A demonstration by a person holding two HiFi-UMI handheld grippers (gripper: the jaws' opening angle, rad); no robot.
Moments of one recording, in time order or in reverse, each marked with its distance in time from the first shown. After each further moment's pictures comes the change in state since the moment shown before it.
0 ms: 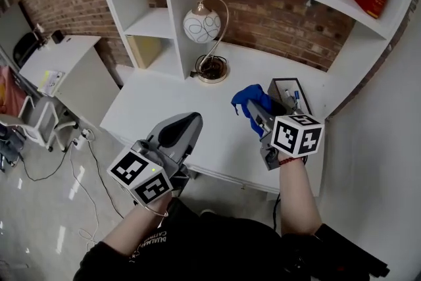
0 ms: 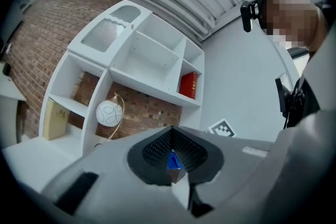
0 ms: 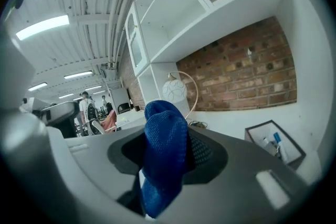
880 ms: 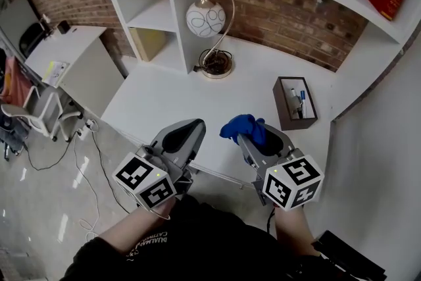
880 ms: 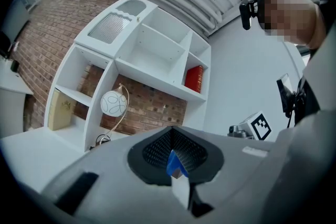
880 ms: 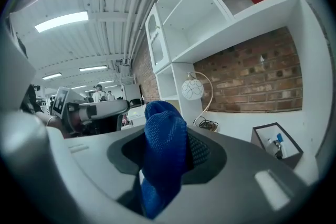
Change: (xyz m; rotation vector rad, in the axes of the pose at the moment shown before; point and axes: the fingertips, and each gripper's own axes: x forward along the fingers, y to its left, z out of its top) left arm 0.013 0.005 -0.031 -0.039 0.044 0.064; right arm -0.046 0.064 -0.030 -0.115 0.004 0.090
